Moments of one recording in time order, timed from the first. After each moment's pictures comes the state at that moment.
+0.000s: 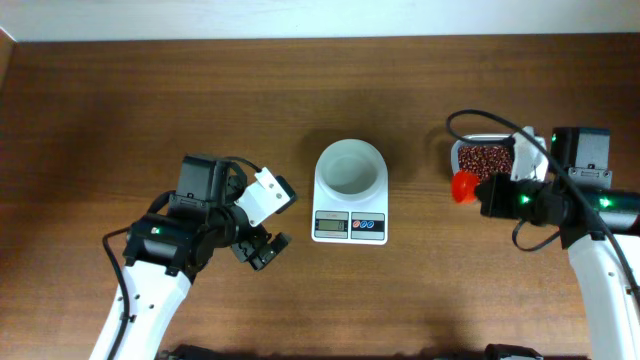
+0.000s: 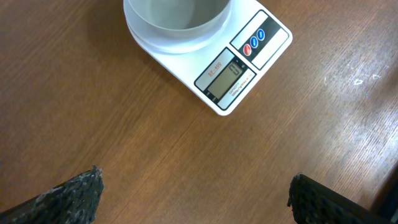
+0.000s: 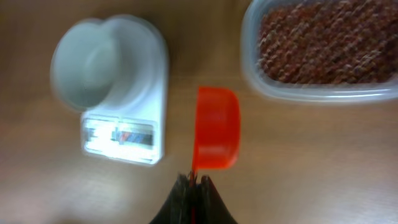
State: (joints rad) left arm -0.23 1.13 1.00 -0.93 0.34 0.61; right arm -0.11 1.22 1.13 -1.00 -0.35 0.05
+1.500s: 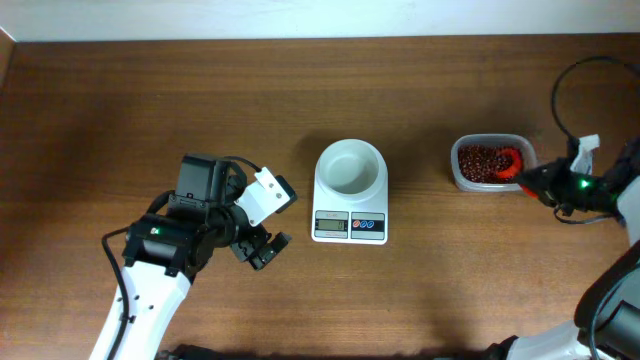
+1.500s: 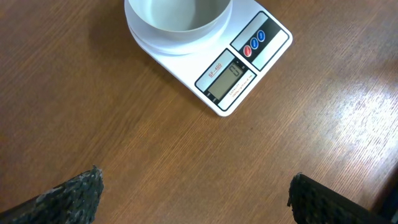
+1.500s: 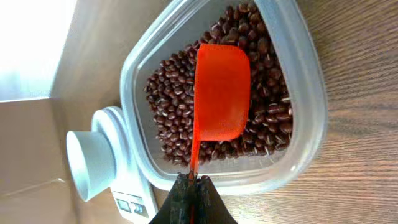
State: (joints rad) left arm -0.23 1.13 1.00 -0.93 0.34 0.61; right arm -0.59 1.77 1.15 -0.76 -0.83 0.02
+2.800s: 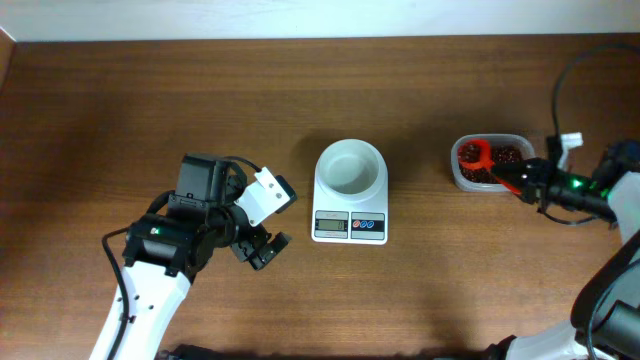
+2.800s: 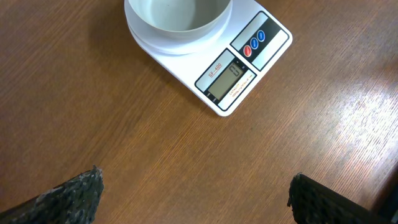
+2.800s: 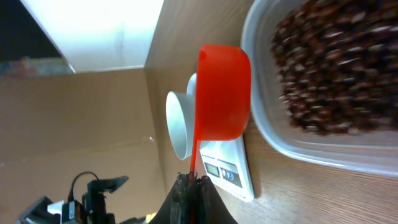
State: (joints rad) left arm -0.23 1.13 1.00 -0.93 0.34 0.61; right arm -0.53 1.77 1.15 -0.92 -1.17 0.00
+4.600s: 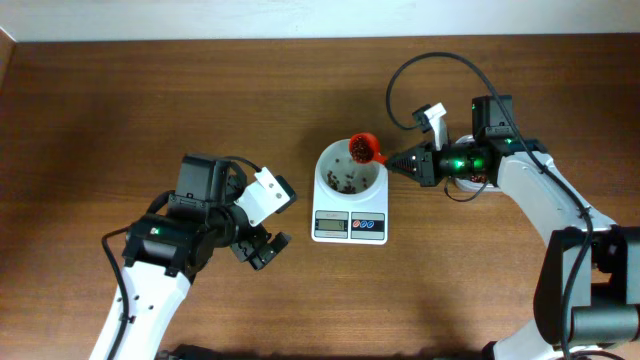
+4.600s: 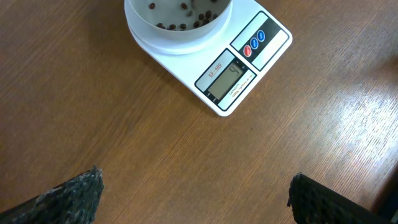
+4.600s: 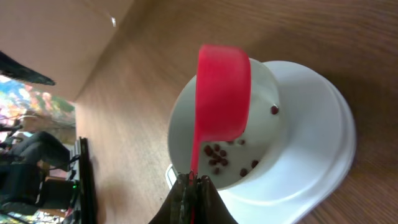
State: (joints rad) left arm -0.23 1.13 1.00 -0.93 0.34 0.61; right arm 0.04 1.77 1.14 -0.49 -1.04 -0.23
